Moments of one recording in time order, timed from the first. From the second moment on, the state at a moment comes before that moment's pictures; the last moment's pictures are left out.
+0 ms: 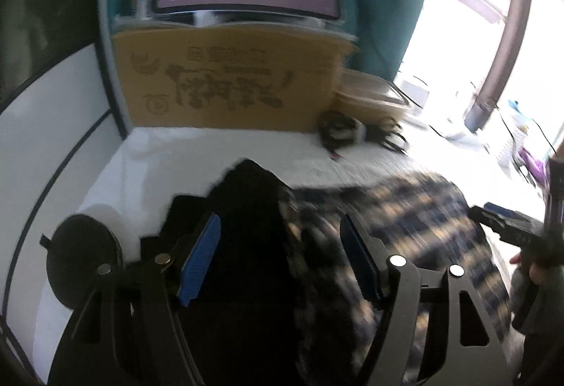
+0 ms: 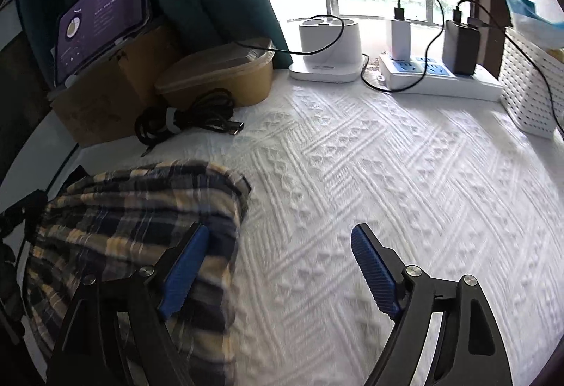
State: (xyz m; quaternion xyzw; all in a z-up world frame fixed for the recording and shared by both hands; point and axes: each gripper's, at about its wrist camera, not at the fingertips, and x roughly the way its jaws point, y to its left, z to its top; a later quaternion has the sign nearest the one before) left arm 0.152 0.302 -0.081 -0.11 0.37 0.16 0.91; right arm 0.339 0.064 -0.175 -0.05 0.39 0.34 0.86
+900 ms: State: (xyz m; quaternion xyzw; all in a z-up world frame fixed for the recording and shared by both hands) left arm 0.115 0.239 -0.095 -0.09 0.40 0.13 0.90; right arm 0.264 0.027 -0.185 -0.08 0.39 0.38 0.84
